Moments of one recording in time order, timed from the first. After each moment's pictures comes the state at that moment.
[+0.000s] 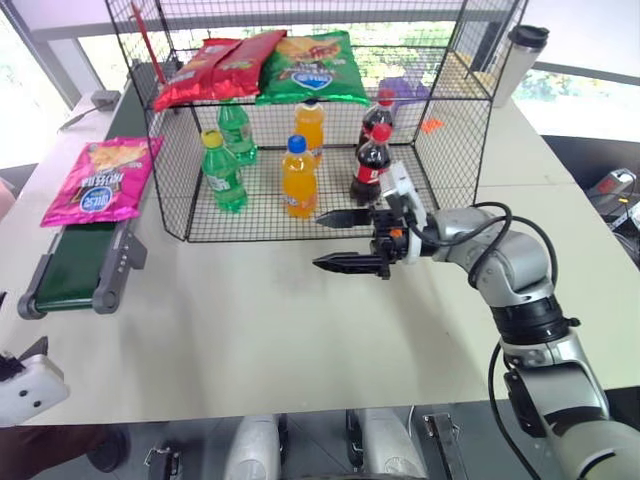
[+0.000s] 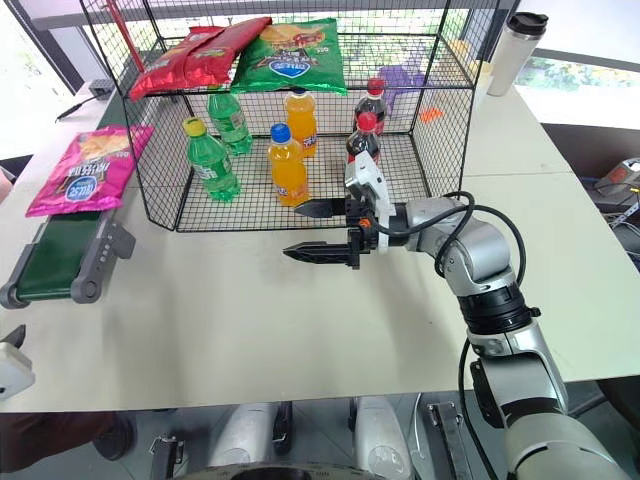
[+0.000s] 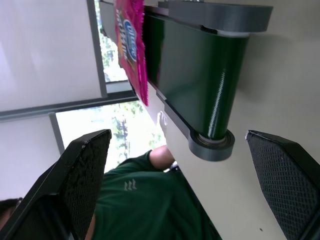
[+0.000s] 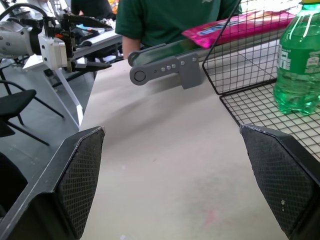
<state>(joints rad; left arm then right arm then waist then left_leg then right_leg) 0.77 0.62 0.85 -0.43 0.50 -0.36 -0.32 -0.70 -0.49 0.14 -0.04 0.59 0.67 1.15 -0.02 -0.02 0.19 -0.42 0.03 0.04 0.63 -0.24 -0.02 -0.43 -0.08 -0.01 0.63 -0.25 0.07</state>
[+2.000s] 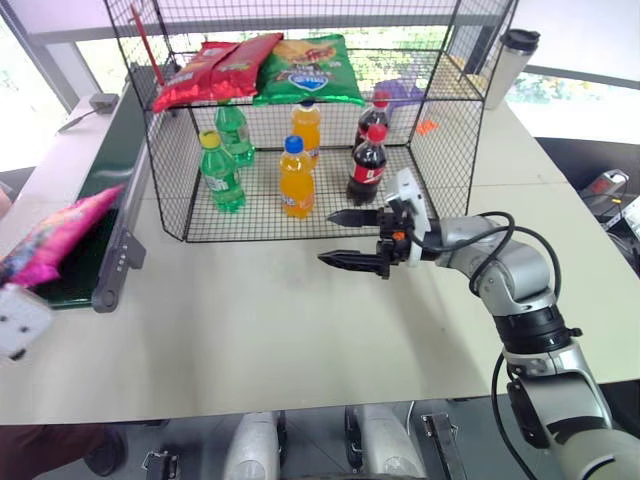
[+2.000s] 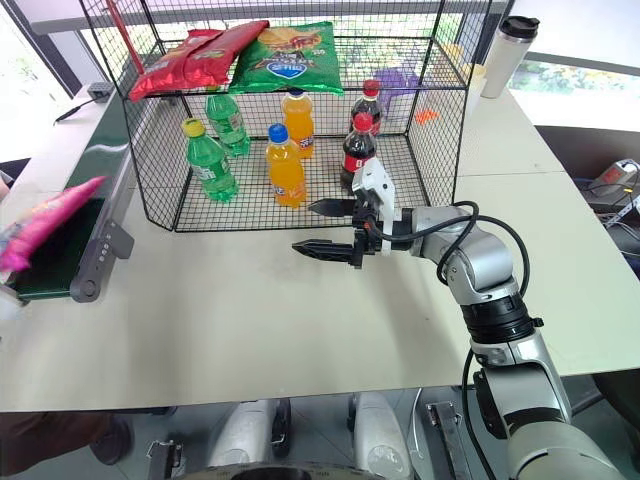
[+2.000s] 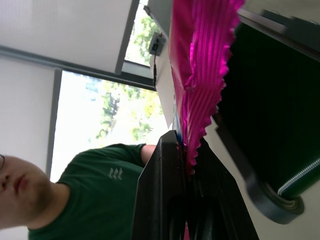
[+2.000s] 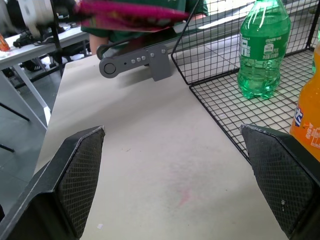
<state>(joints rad) 0.45 0.74 0.91 -0.47 0.16 0.08 -0.58 -0.65 -0.49 0.13 -0.04 0.55 0.62 1.07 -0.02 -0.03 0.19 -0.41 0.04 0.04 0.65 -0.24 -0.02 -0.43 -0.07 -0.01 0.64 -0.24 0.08</state>
